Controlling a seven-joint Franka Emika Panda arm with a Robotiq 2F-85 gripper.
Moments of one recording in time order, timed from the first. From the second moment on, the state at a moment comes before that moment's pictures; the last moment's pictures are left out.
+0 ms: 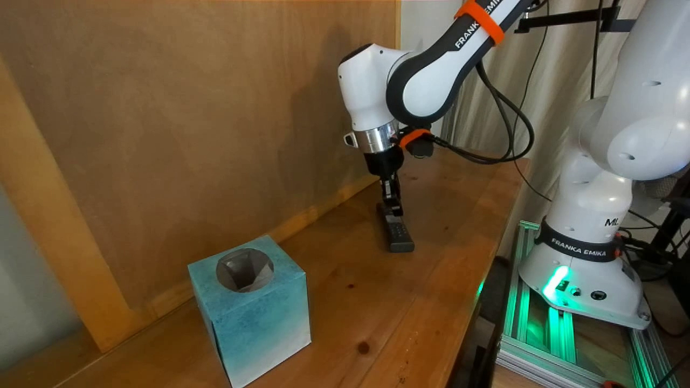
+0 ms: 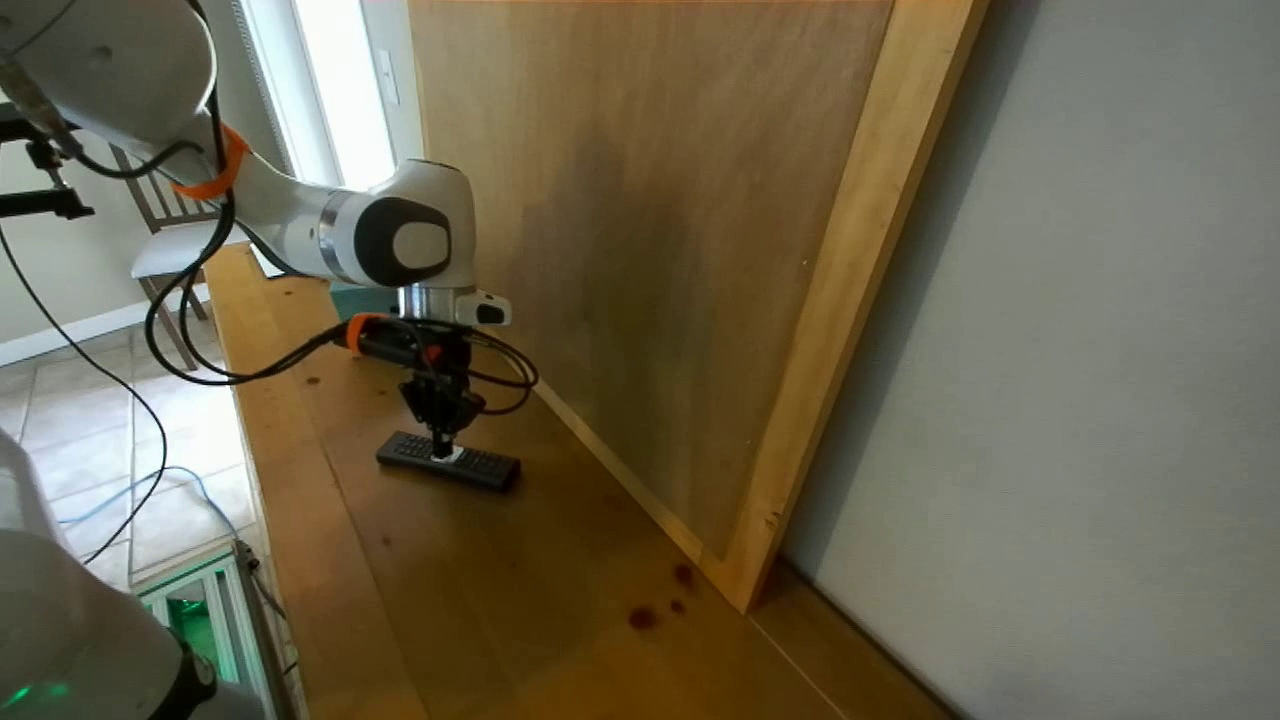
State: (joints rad) arm 0.16 -0.12 0.21 -2.57 -0.12 2.16 0.09
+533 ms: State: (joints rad) arm 0.17 -0.10 0.22 -2.55 -0.12 2.14 0.14
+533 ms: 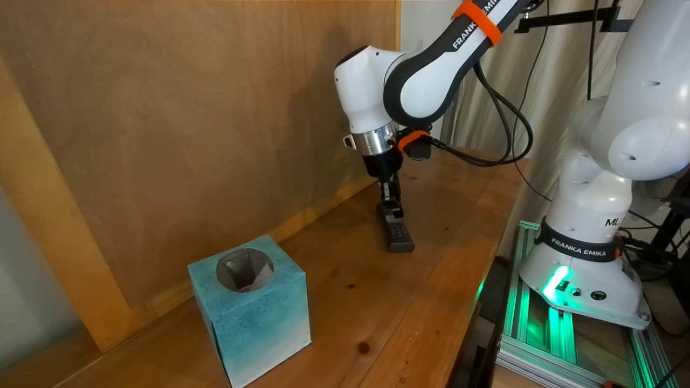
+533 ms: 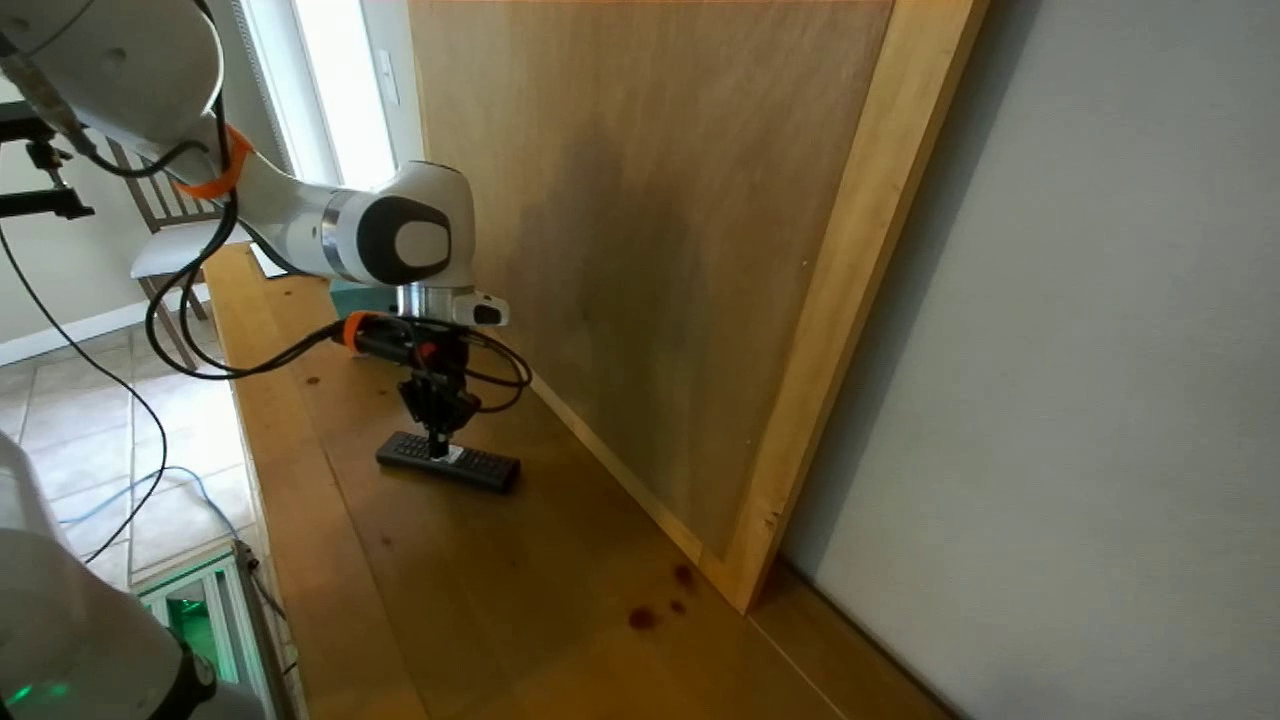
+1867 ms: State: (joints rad) arm 0.18 -0.05 0.23 -2.49 -0.15 2.06 0.41
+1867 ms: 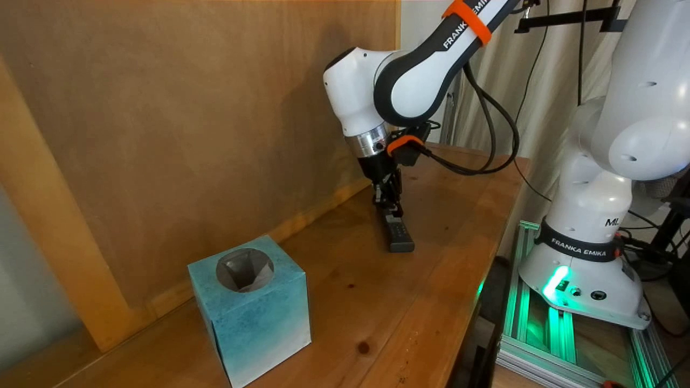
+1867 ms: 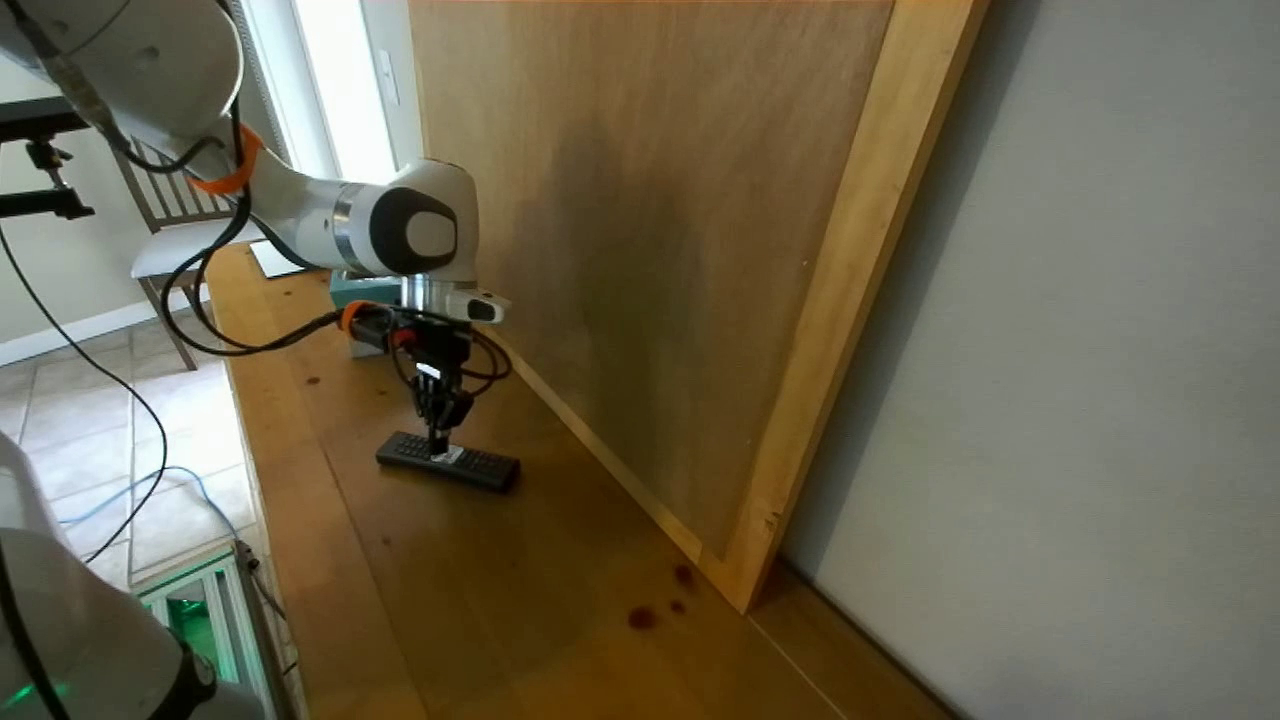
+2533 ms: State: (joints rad) arm 0.18 -0.01 0.23 -2.45 -0.16 2.03 0.48
